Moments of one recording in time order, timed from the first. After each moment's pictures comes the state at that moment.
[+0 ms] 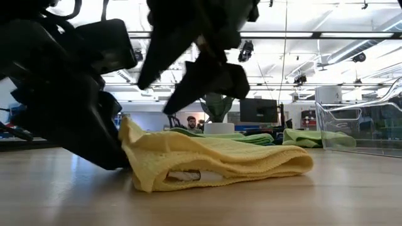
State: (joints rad) left arm -0.60 1.80 0.86 0.01 -0.36 -0.70; right arm 0.35 2.12 1.61 -0.46 -0.03 0.85
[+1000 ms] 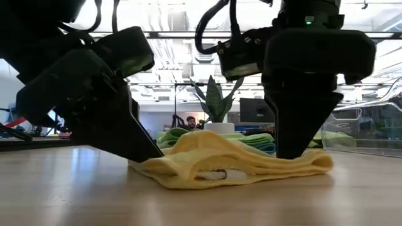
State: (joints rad) left arm -0.55 1.87 0.86 0.20 -0.51 -0.59; right arm 0.45 2.09 1.44 -0.80 0.11 0.70
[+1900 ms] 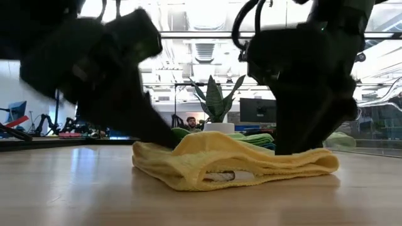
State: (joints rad) left arm -0.54 1.90 0.86 0.37 -0.48 -0.52; right arm 0.46 1.94 1.18 -0.51 0.18 1.20
